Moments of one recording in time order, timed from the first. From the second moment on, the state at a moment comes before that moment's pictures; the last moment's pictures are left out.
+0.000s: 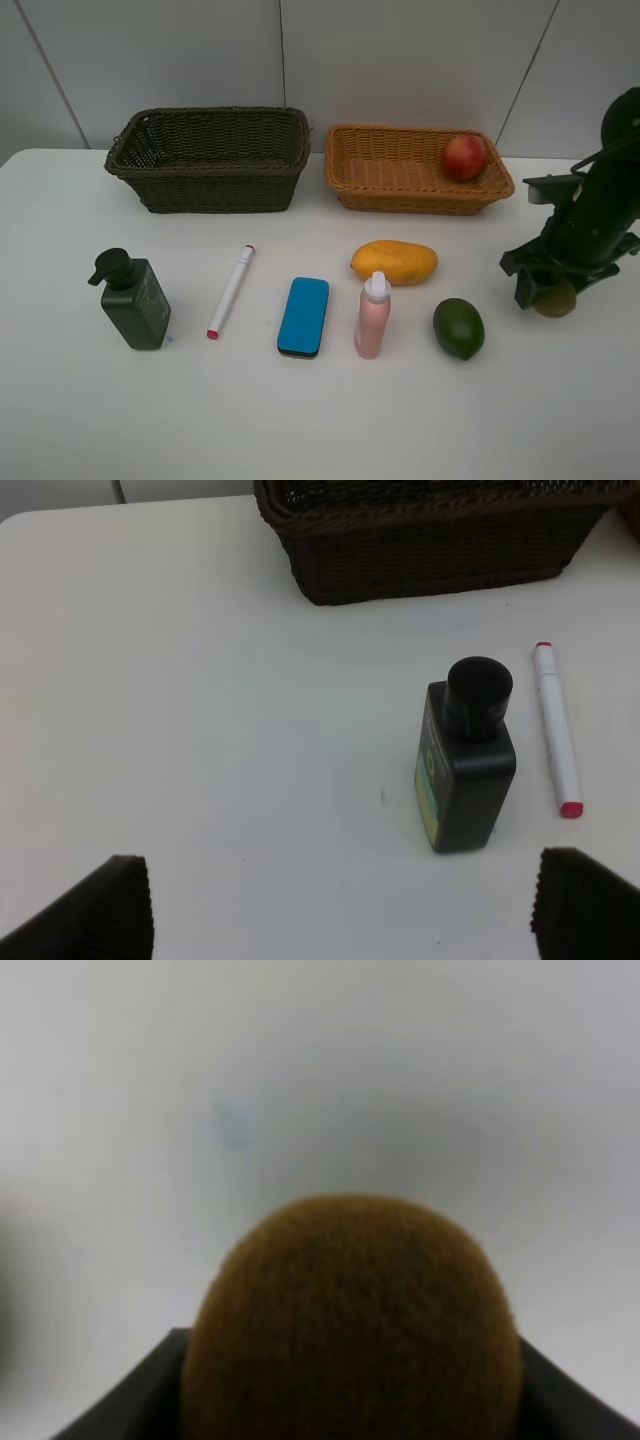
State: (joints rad) left arm 0.02 -0.01 -0.50 -0.08 1.05 0.12; right arm 0.04 1.77 -0.93 -0.07 0.83 -0.09
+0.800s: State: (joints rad) left arm 0.02 -0.01 -0.50 -0.08 1.05 0.12; right arm 0.04 1.88 -1.48 0.09 0.83 -0.21
